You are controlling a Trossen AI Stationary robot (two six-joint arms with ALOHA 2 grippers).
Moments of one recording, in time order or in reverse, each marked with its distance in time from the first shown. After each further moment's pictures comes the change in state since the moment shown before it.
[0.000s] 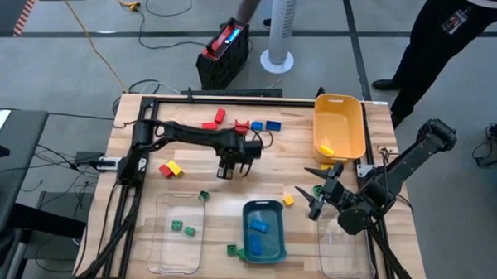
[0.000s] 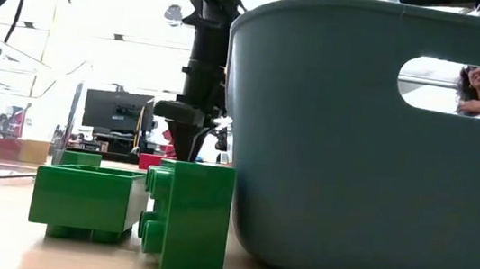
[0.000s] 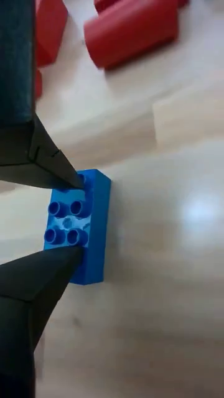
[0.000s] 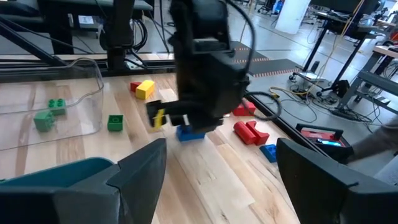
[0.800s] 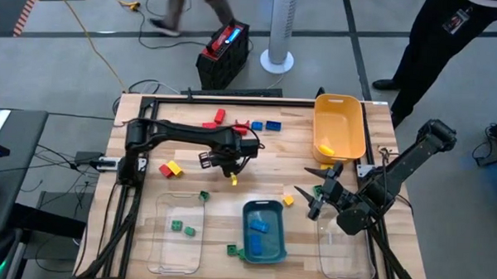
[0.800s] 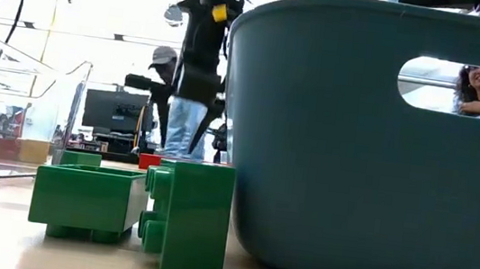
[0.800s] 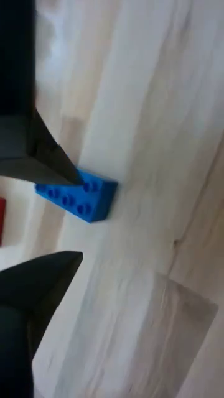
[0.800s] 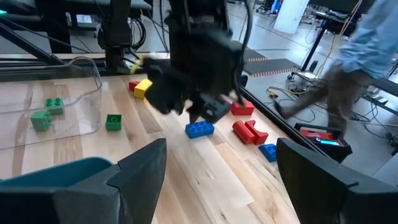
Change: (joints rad) left arm -0.010 -0.045 0.002 -0.111 0.041 1.032; right arm -0.006 0.007 0.000 0.000 0.001 0.003
